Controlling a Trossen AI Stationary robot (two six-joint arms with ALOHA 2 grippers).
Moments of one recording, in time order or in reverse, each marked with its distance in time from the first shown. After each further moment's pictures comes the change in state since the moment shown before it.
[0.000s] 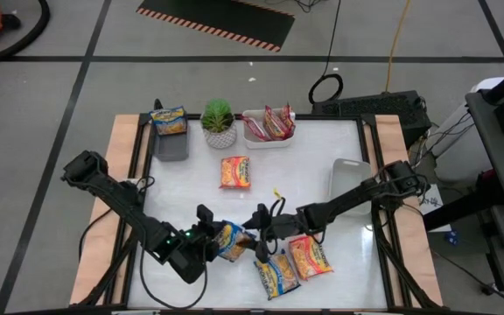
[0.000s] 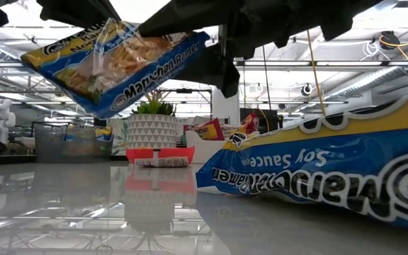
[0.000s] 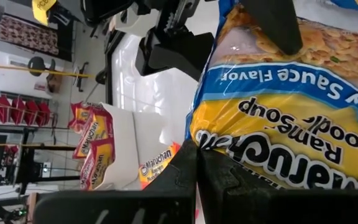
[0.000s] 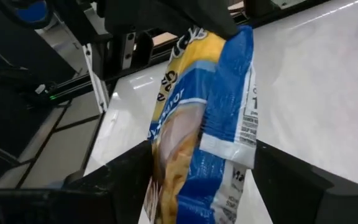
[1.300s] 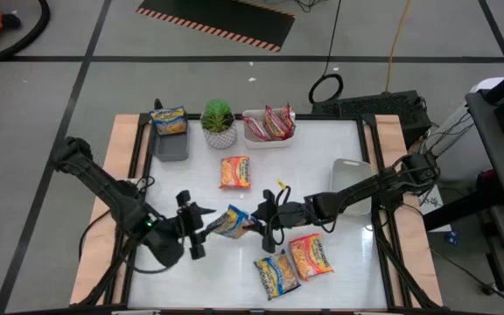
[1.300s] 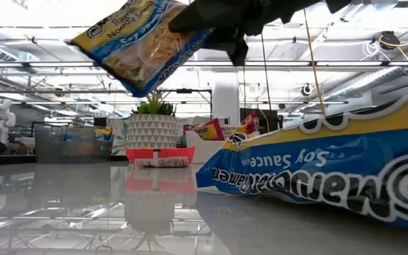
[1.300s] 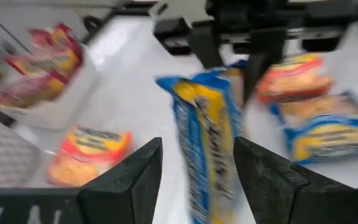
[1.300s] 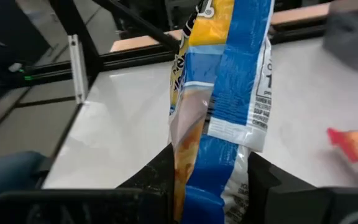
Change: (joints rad) left arm 0.004 -0.233 0.000 -0.035 0.100 -0.724; right arm -0.035 -0.169 -0.001 -0.213 0.025 -0.204
